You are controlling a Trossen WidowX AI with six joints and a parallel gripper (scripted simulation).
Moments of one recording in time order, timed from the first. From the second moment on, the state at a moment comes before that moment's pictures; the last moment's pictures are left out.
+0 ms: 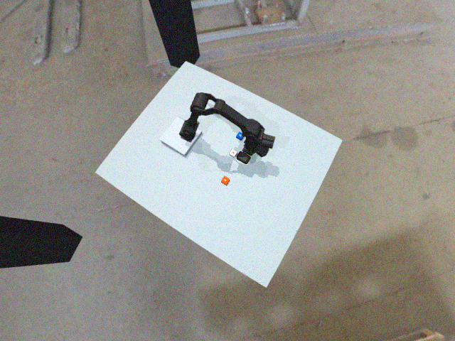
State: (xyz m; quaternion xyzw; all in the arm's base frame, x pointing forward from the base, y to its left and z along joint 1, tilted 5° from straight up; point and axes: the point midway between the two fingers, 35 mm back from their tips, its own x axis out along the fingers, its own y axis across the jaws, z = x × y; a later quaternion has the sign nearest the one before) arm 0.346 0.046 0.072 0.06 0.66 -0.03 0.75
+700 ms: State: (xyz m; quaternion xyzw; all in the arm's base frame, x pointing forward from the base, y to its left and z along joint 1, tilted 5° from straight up) arm 0.340 0.045 0.070 0.06 0.67 -0.04 0.74
